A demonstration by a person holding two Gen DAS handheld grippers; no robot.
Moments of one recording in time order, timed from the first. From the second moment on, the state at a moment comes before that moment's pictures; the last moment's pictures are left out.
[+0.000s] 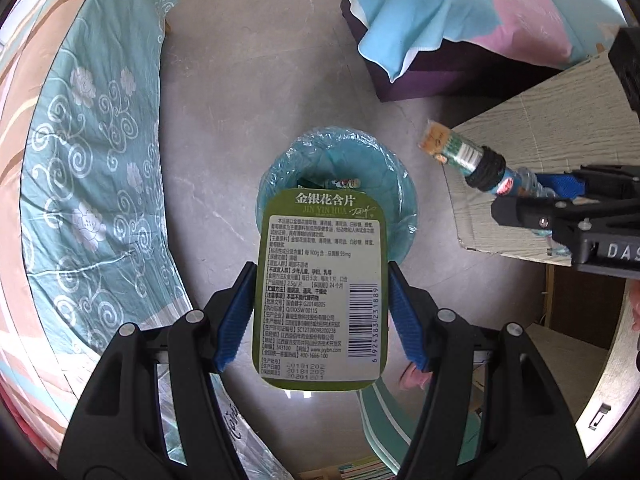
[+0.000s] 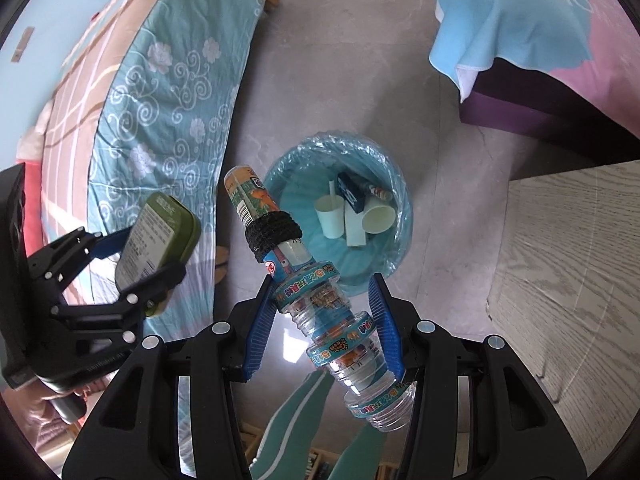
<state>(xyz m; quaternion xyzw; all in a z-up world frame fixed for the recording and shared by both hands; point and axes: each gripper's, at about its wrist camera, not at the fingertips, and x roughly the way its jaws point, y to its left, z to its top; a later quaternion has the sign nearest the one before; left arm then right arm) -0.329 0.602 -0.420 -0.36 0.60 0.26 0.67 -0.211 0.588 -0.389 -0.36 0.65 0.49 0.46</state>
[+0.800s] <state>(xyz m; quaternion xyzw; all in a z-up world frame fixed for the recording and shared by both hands) -0.311 0.588 -0.400 -0.30 0.60 0.28 0.69 -0.173 0.570 -0.368 -0.24 0.68 0.48 0.50</state>
